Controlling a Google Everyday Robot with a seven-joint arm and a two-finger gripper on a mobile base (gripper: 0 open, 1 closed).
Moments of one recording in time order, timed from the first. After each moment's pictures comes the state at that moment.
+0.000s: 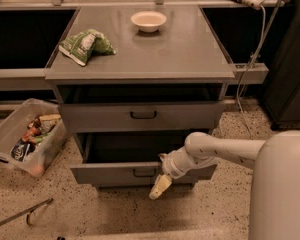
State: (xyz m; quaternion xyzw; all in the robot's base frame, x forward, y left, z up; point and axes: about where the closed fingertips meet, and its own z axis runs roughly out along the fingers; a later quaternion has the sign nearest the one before) arm 0.563 -0.032 0.433 -0.58 0.75 0.24 0.23
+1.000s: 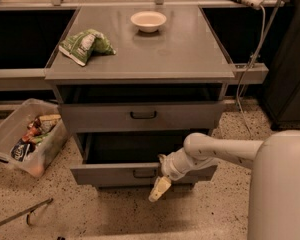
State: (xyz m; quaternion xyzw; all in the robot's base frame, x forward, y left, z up) arm 0.553 -0.028 0.428 -0.58 0.74 0.25 0.22
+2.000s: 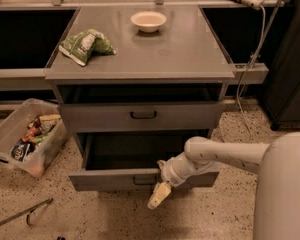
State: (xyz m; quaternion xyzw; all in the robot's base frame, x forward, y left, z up) arm 0.523 -0.026 0.431 -0.57 0.75 0.28 0.20
